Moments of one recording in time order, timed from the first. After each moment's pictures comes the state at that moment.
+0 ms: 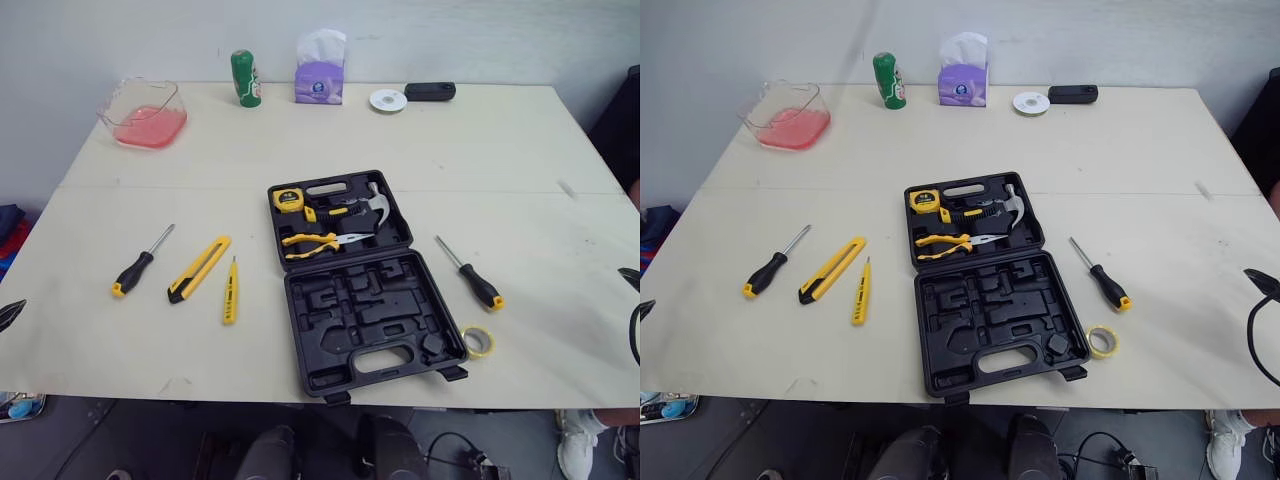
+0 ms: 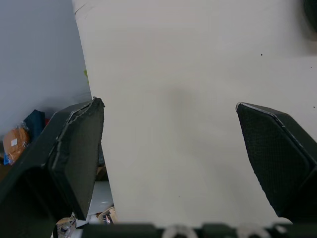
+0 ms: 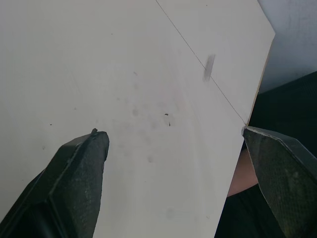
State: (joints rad) left arm -0.03 1.15 0.61 0.84 -0.27 -0.27 -0.90; right arm -0.42 -1.21 -0.29 1.08 0.09 -0.57 0.96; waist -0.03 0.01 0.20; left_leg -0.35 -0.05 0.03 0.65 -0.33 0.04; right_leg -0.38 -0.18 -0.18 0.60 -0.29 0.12
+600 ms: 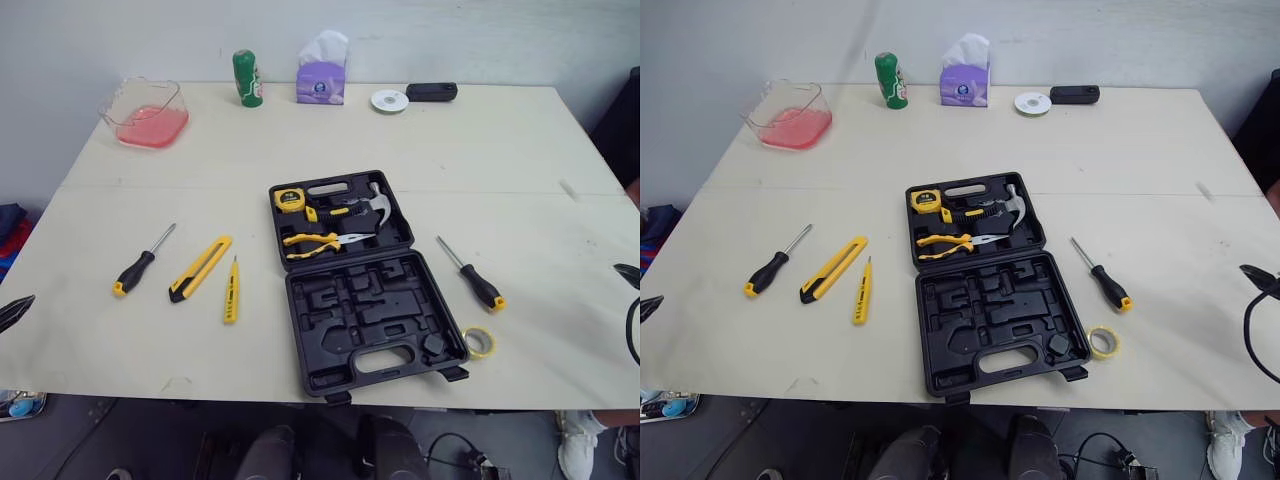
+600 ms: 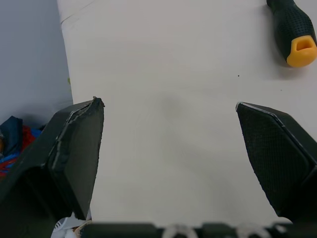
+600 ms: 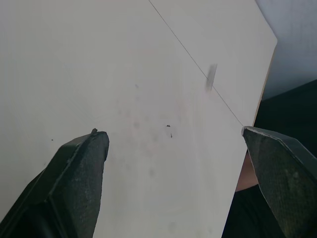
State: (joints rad) left arm -0.04 1.14 0.62 0.80 -0.33 -0.19 -0.96; right arm -0.48 -1.21 -0.27 1.10 0.09 -0.57 0.99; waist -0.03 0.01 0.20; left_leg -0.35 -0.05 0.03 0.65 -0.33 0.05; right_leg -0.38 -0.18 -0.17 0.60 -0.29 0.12
